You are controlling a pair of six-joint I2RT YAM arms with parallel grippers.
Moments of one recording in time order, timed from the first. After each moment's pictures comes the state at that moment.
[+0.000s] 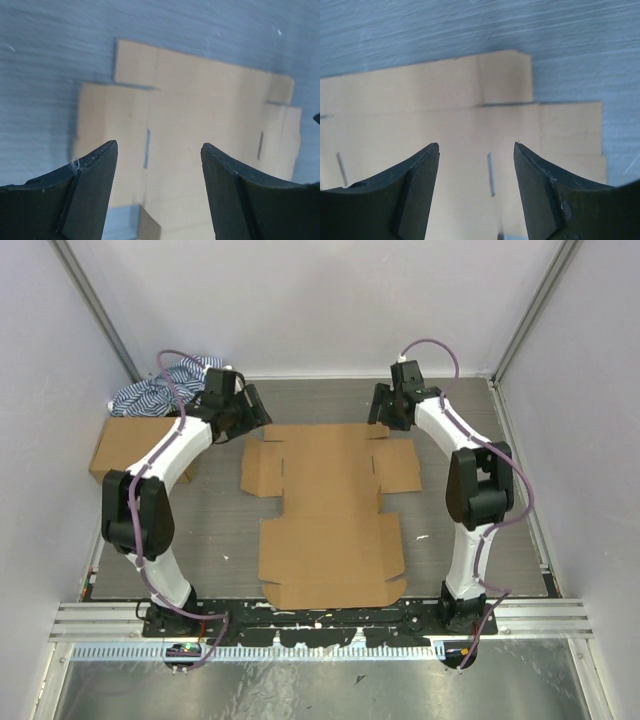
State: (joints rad) left arm -0.32 1.73 1.41 -0.42 0.06 -0.59; right arm 0.26 1.94 1.63 -0.54 -0.01 0.40
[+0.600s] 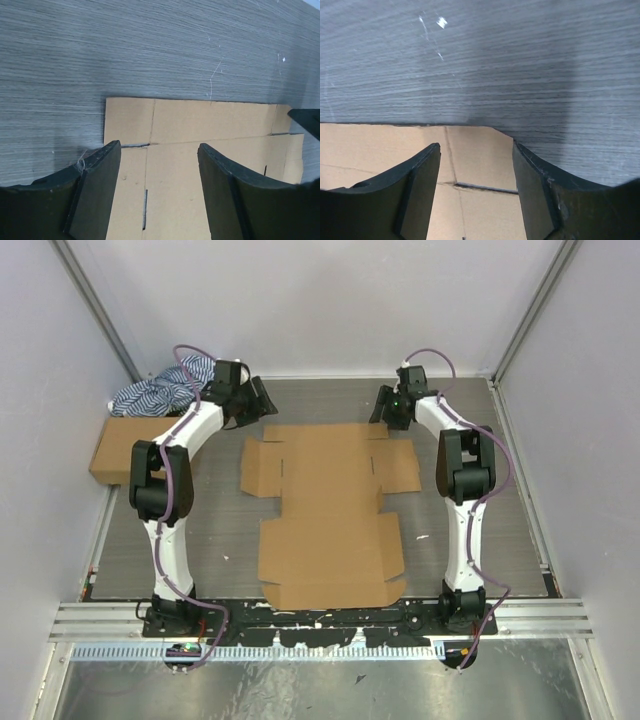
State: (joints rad) left arm -0.23 2.08 1.69 -0.34 0.16 -0.57; right arm 0.13 2.30 1.85 -0.40 -0.19 0.37
